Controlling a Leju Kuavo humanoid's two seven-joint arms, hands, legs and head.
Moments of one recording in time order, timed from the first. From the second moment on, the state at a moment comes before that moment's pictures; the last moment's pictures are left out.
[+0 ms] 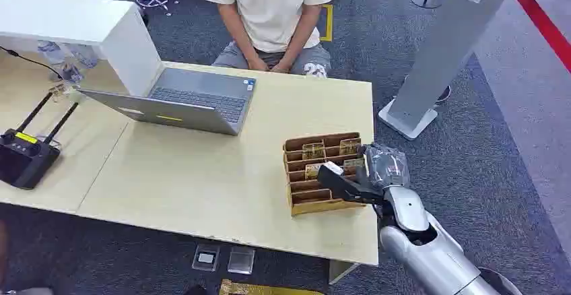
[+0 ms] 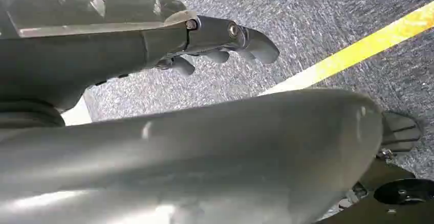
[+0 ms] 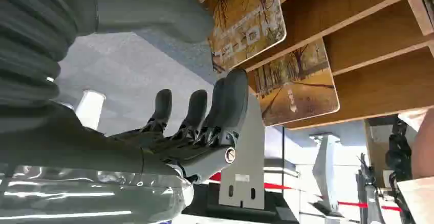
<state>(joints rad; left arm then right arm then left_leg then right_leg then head) -0.13 0.04 -1.18 -0.24 0.92 0.06 0.17 -0.57 -0.20 0.89 -1.22 0.85 -0.15 0.47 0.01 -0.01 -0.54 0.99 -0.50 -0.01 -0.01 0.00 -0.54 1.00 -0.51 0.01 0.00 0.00</state>
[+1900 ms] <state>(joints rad) -0.13 0.05 -1.18 -0.24 0.92 0.05 0.16 -0.55 -0.20 0.90 -1.29 0.82 -0.13 0.49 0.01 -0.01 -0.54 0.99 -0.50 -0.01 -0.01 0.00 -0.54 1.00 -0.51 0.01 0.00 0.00</state>
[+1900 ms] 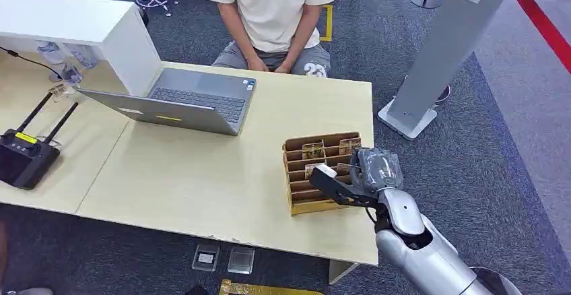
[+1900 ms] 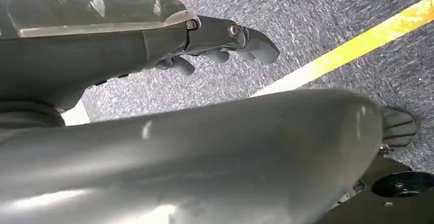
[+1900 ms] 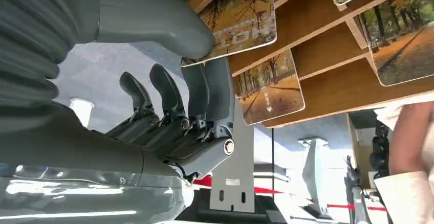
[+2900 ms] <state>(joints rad) -0.12 0.05 -1.18 -0.24 0.94 0.04 0.15 -0.57 -0.25 0.85 -1.46 0.84 -0.17 0.54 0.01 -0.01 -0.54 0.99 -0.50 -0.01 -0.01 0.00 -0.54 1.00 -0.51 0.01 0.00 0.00</state>
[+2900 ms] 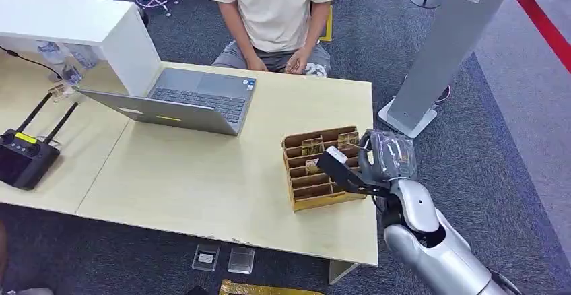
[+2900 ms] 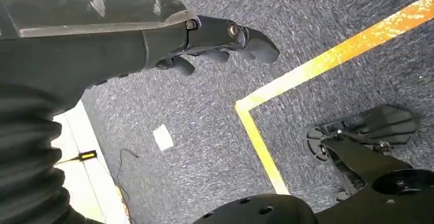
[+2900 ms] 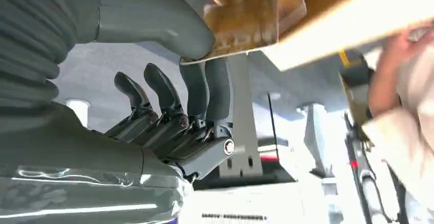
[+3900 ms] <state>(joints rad) -0.16 0.03 -1.18 -0.24 0.91 0.00 0.17 -0.67 -0.10 0.82 -1.25 0.74 -0.54 0.07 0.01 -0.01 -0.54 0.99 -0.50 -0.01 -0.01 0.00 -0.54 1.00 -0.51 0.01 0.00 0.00</state>
